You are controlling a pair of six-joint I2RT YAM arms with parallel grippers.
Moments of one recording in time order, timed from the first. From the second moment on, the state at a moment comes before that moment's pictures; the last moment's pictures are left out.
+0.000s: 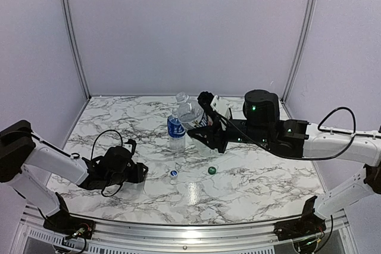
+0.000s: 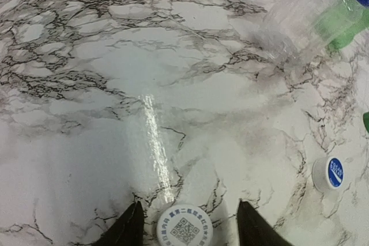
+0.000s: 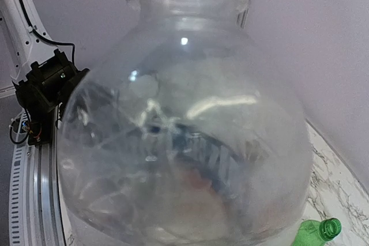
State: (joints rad) left arm -0.88 1.50 0.41 0.32 -0.29 -0.60; right arm 0.99 1.29 0.98 0.04 -0.16 -0.12
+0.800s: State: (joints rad) left arm -0.87 0.84 0.65 0.17 0.24 -0.44; right arm 0.98 1.37 0.94 0.02 -0.62 -0.13
